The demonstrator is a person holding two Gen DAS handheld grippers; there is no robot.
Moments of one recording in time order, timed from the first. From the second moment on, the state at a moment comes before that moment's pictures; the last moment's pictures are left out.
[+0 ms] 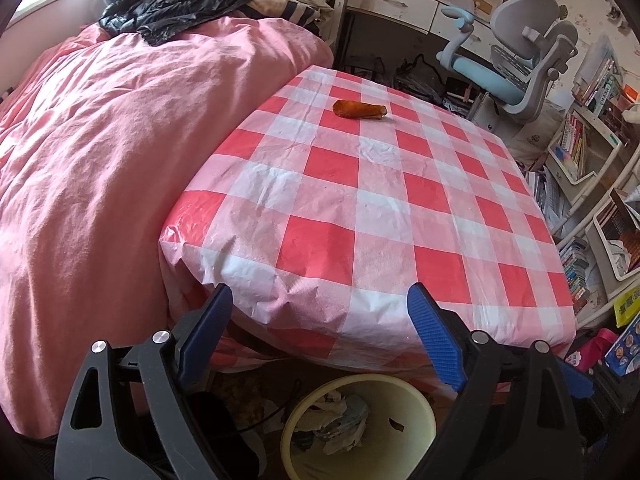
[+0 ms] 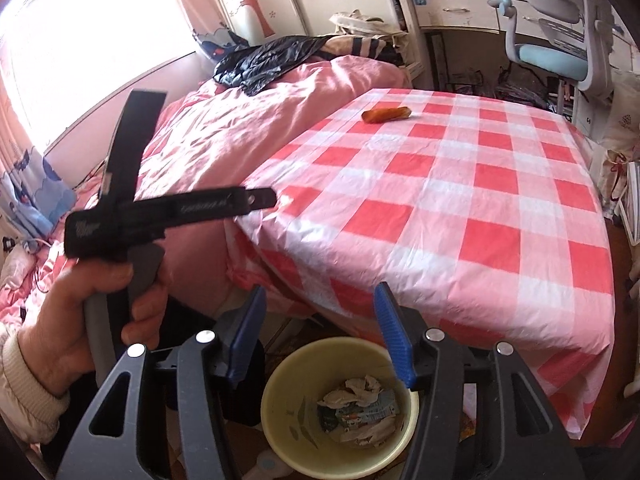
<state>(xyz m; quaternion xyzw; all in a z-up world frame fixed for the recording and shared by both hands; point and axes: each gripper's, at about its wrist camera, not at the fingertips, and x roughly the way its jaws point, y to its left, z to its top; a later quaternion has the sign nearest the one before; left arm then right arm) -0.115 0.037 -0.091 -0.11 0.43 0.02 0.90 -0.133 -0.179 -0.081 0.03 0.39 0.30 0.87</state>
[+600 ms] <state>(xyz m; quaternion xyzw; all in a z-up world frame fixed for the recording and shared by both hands) -0.126 0.047 -0.069 -0.15 0.41 0.02 0.90 0.063 -0.097 -0.055 -0.17 0.37 0.28 0.87</state>
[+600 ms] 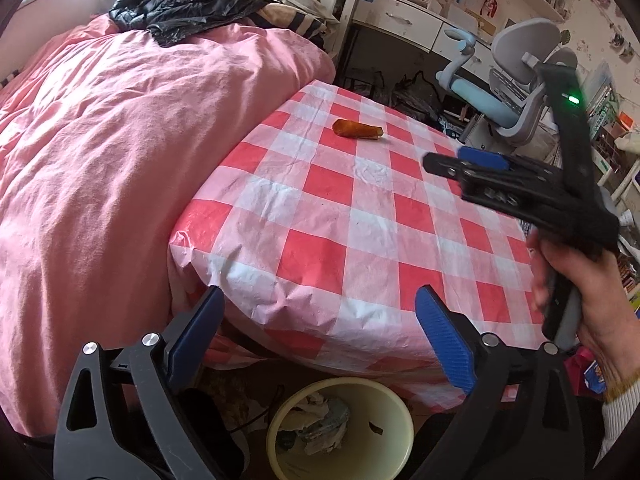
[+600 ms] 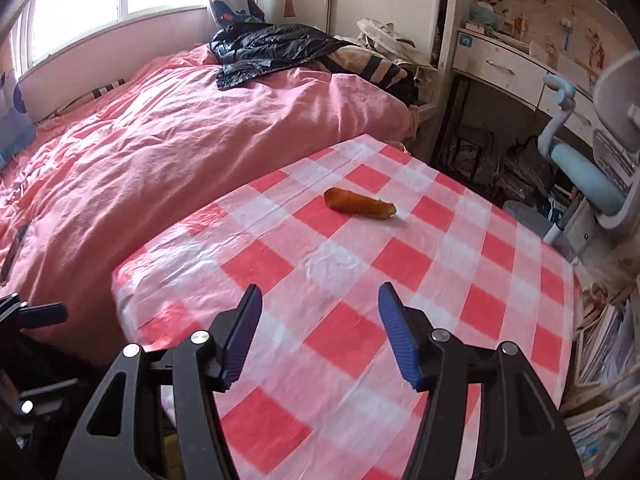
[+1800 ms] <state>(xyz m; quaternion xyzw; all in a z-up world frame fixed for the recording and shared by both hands) -0.106 0.073 -0.061 -0.20 0.41 0.01 0.89 0.123 -0.115 -0.096 -0.09 0.43 0.28 0.85</state>
